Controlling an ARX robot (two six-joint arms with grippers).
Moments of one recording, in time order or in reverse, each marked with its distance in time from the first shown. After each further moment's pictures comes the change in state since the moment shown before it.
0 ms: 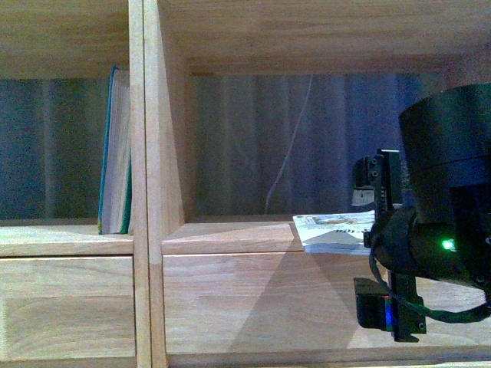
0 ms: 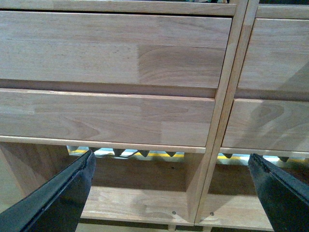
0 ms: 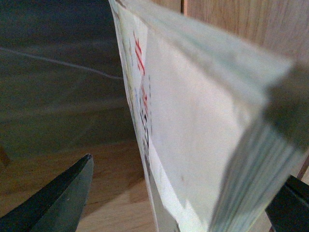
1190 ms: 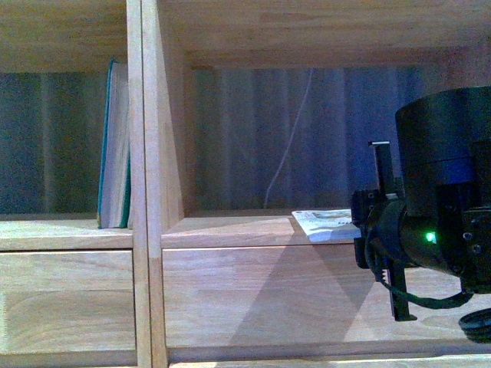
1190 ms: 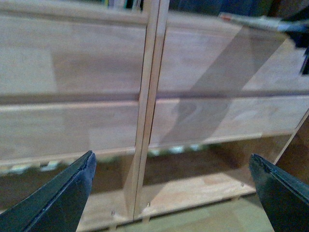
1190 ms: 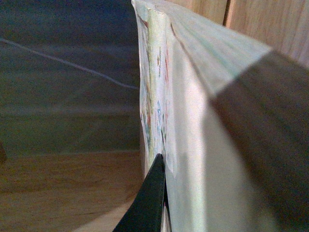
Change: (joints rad) left arm 0.299 0.215 0.124 0.099 0.673 -0.087; right arm -0.021 0.040 0.034 0.081 -0.016 -0.123
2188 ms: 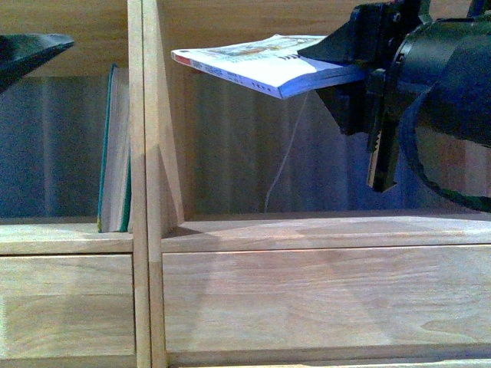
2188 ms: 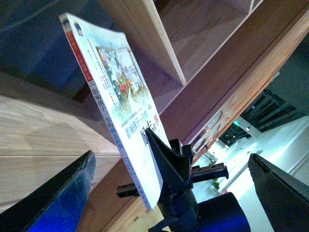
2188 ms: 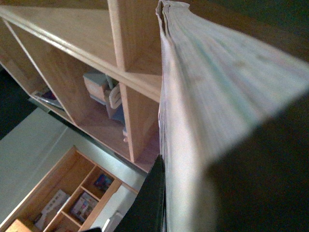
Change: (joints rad) left arm -0.436 0.883 0.715 0.659 0.058 -0.969; right arm 0.077 -0.297 -0.217 0.497 -0.553 -0.240
